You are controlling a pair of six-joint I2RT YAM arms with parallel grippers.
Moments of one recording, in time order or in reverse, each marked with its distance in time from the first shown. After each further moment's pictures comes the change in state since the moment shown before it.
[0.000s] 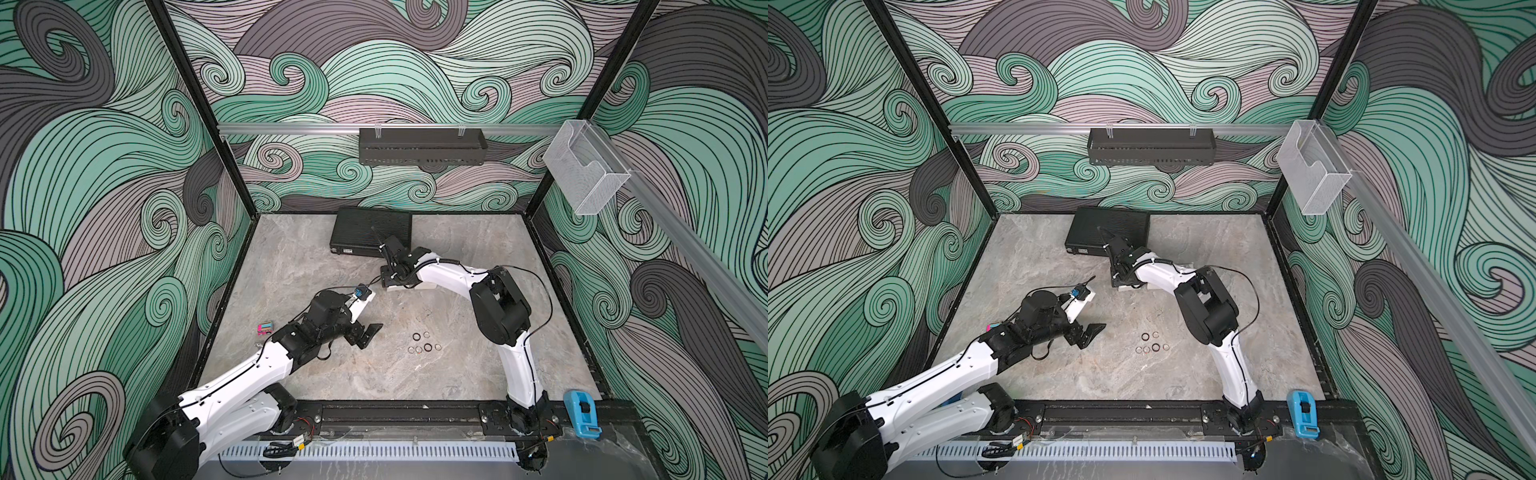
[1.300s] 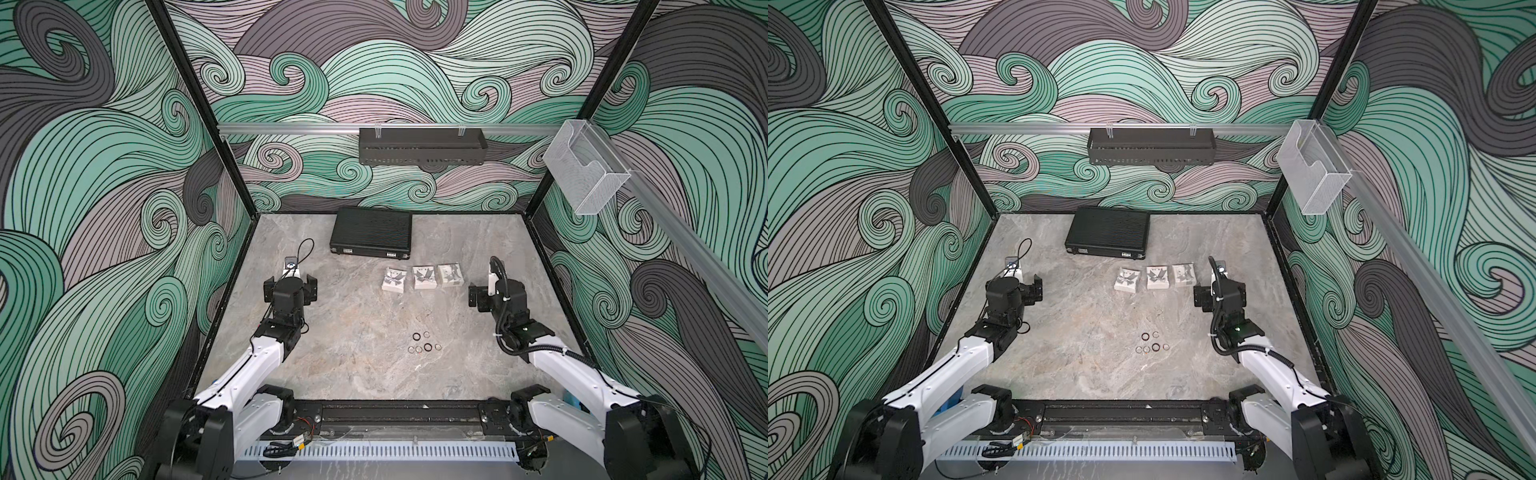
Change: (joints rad) left arm 0.494 0.105 -0.077 0.339 -0.632 -0.048; right arm -0.434 -1.119 -1.292 0.785 0.147 -0.538
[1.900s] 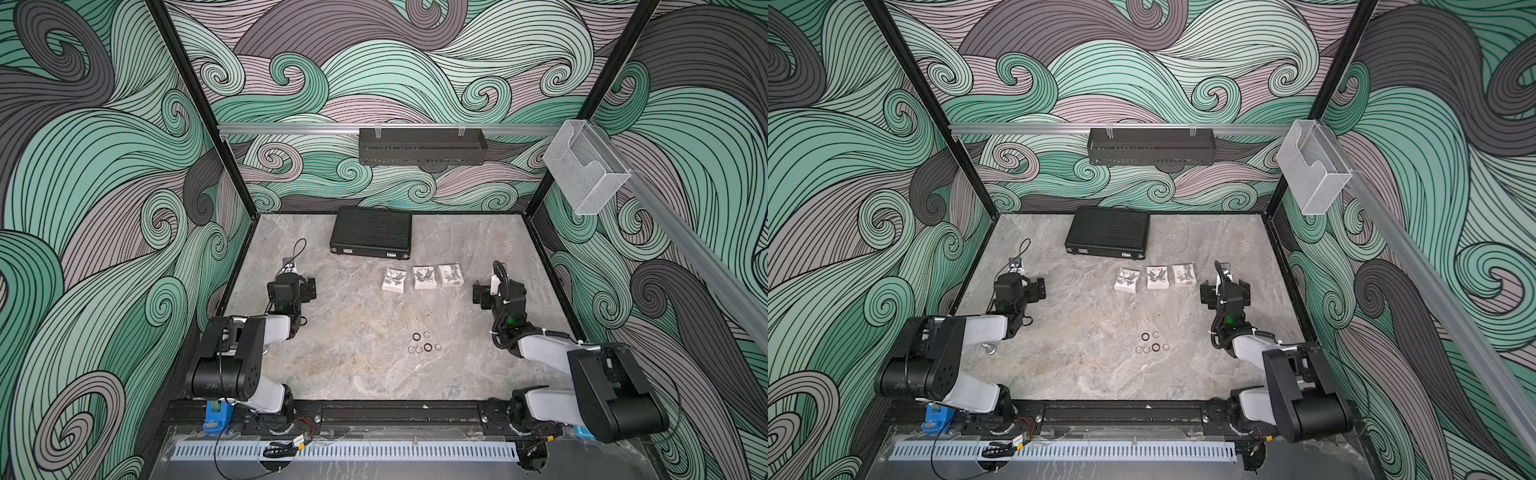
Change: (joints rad) left arm 0.179 0.455 0.008 0.364 0.222 -0.054; right arm -0.131 0.309 -0.028 0.444 -0.032 -0.063
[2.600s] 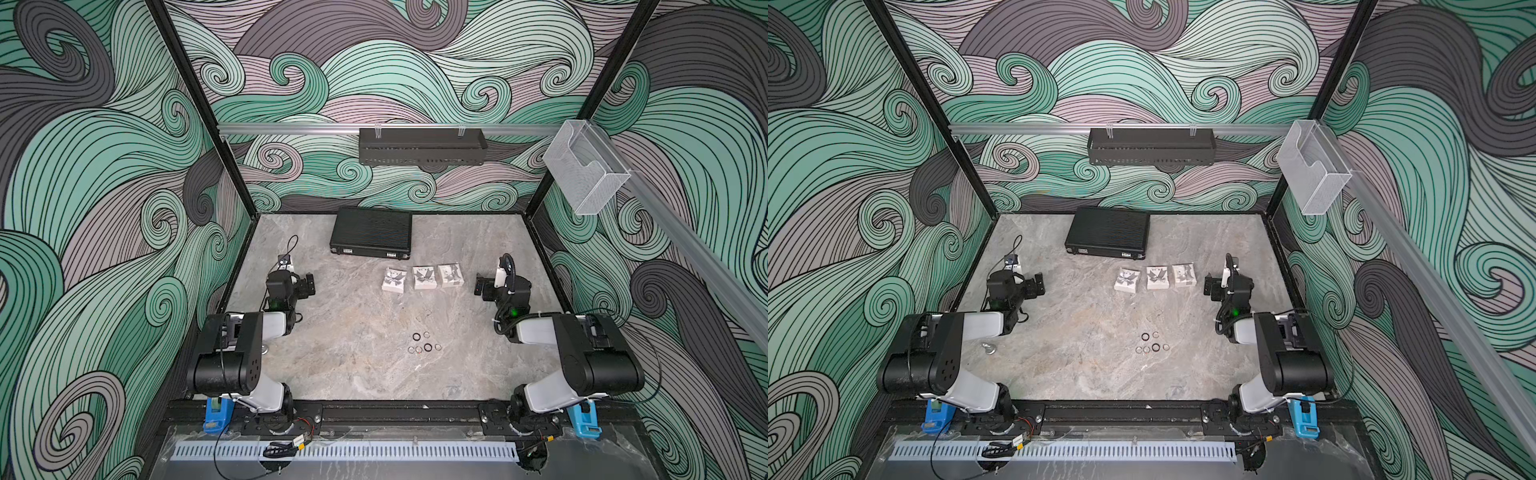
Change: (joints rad) left arm 0.039 0.008 0.028 0.003 0.159 -0.019; right arm -0.119 0.196 0.052 0.160 -0.193 0.067
